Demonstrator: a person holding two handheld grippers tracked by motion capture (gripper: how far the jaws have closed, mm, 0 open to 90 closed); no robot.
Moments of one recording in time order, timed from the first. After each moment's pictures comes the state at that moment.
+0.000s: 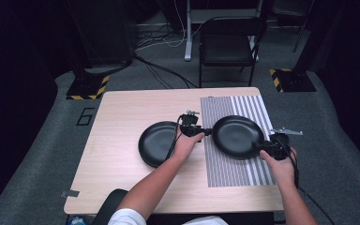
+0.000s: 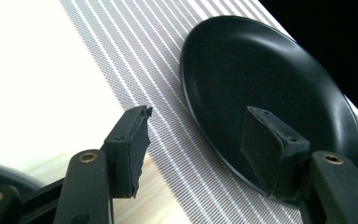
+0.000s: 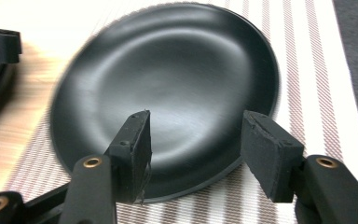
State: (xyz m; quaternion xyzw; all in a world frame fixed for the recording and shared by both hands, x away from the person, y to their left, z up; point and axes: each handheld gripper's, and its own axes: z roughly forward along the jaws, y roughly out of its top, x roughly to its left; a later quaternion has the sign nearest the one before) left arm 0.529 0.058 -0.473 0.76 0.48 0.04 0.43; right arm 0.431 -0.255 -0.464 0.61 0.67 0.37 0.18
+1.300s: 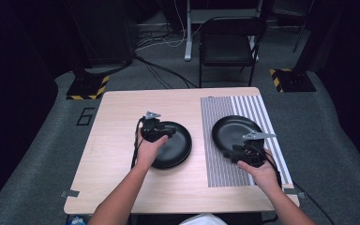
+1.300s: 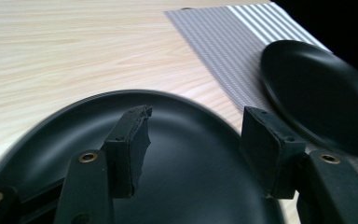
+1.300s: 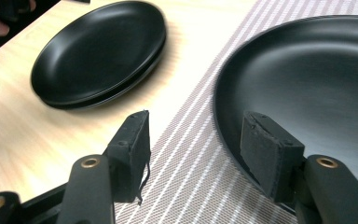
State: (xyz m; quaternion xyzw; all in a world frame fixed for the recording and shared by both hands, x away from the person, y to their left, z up) left arm 0.484 0.181 -0.440 0.73 0.50 0.14 0.44; right arm 0.405 -0.174 -0.447 0.46 0.77 0.44 0.10
